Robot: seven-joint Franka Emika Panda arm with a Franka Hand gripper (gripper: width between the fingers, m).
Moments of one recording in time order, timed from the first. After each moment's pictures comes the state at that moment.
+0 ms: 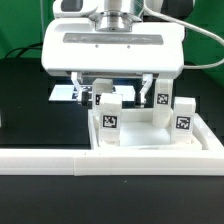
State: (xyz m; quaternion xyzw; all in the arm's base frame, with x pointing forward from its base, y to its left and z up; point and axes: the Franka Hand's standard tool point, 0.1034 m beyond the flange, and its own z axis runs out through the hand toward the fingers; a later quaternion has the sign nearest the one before) arm 0.621 -0.005 0.088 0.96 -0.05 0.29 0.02
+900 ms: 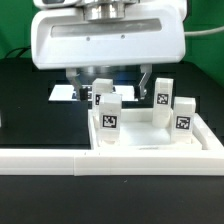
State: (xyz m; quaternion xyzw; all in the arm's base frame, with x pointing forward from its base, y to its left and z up) arm 0.631 -0.008 0.096 0.99 -0.09 0.10 -0.04
